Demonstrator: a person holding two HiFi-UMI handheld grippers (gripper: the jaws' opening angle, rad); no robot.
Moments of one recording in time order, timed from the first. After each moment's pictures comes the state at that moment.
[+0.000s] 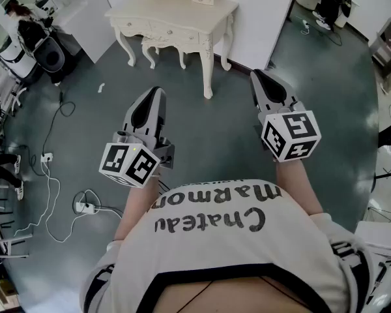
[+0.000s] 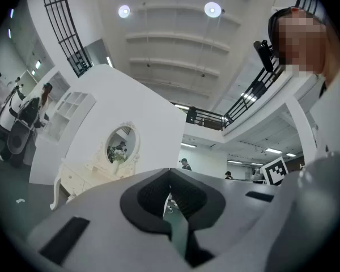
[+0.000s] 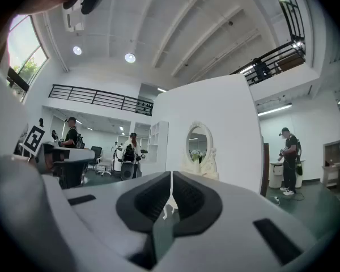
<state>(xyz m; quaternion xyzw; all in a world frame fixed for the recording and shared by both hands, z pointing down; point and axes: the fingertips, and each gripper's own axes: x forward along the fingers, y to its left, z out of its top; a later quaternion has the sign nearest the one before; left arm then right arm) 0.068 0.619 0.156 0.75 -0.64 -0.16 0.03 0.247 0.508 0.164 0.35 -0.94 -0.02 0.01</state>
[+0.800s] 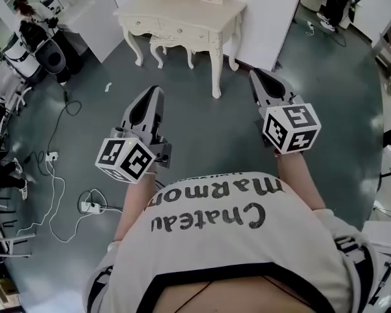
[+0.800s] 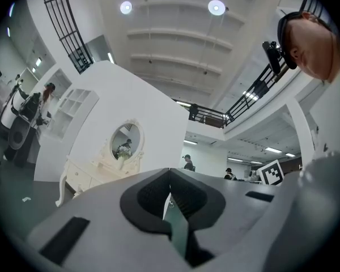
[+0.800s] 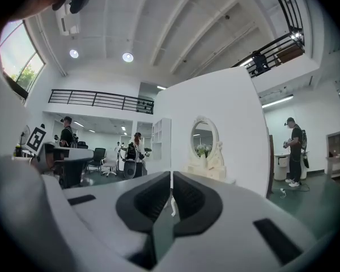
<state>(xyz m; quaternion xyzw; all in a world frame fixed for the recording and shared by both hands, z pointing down) 0.024 0.652 0.173 0.75 -0.64 -0.14 0.05 0.207 0.530 0.188 0.33 -0.94 0.01 0.02</state>
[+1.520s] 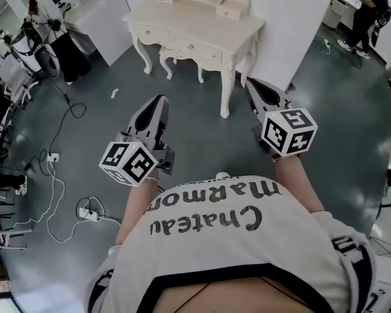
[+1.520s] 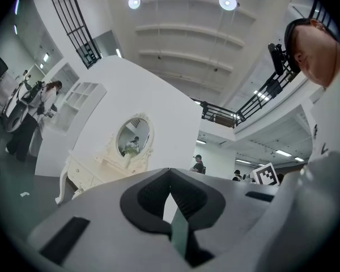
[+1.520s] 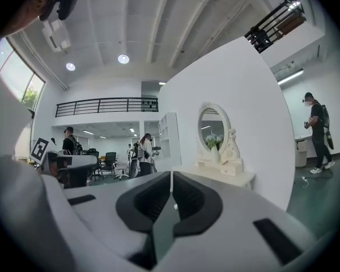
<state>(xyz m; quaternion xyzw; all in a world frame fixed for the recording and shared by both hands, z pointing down) -0.038 0.521 0.191 0.73 -0.66 -0.15 0.08 0.121 0.388 0.211 0.26 -0.96 0.07 0.03</state>
